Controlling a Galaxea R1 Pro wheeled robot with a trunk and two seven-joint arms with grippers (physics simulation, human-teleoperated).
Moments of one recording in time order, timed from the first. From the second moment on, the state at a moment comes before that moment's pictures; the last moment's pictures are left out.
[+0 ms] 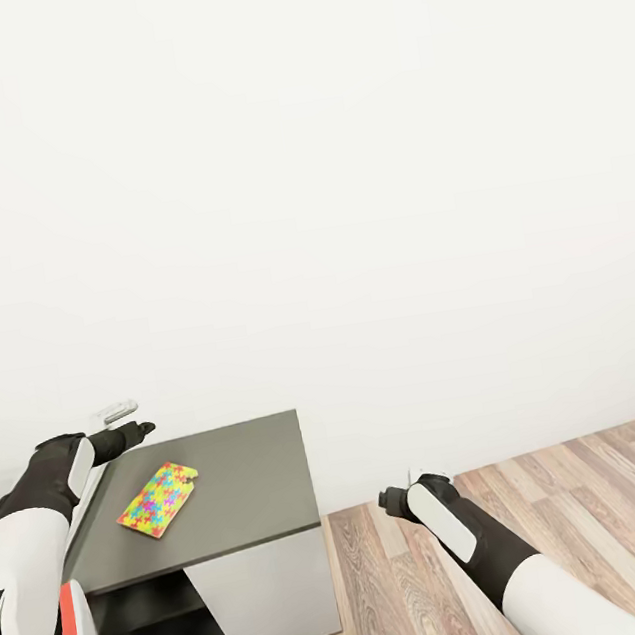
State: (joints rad) left arm -1.00 0.30 0.33 -0.53 0.00 0.55 -0.18; right arm -0.63 0.05 0.46 -0.81 -0.91 0.53 -0.62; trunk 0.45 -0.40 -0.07
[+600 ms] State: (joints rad) left arm -1.00 0.29 0.33 -0.53 0.00 0.55 -0.19; right arm -0.63 0.06 0.45 -0.77 -0.91 0.53 -0.61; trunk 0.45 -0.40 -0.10
